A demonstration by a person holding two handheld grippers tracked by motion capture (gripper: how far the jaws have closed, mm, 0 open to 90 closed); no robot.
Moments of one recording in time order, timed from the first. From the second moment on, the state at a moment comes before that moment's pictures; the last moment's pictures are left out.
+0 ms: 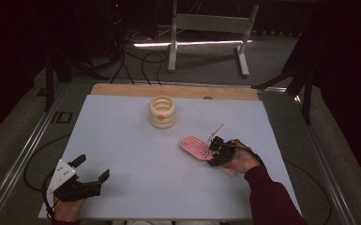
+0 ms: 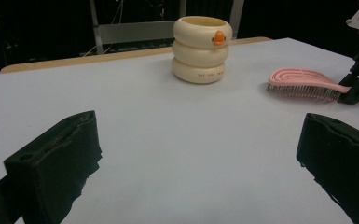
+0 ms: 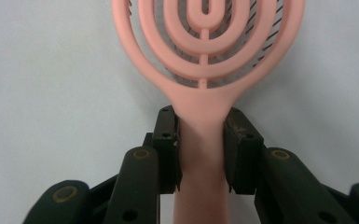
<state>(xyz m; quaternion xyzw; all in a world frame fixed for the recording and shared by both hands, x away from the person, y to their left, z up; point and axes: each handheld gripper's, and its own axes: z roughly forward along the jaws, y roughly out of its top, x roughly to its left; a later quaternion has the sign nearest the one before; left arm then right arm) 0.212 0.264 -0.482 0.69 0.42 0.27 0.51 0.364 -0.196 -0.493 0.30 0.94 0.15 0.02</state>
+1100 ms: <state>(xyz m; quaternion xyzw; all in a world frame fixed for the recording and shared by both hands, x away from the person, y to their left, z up) 0.220 0.258 -0.463 0.68 0.45 0.27 0.51 0.343 -0.189 -0.457 0.32 0.90 0.28 0.10</state>
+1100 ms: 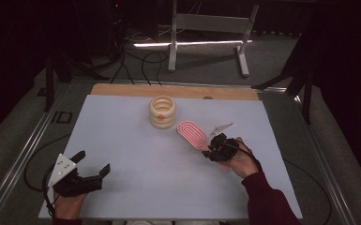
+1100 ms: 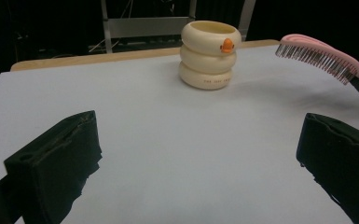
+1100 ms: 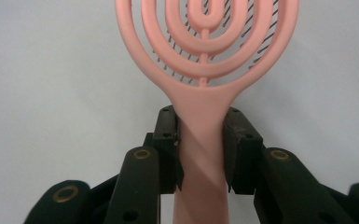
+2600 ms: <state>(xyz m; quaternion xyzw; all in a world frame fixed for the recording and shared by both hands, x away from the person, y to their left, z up) 0.269 0.203 -0.424 0.72 0.42 0.21 0.50 0.327 -0.164 -0.433 0.31 0.87 0.35 0.14</state>
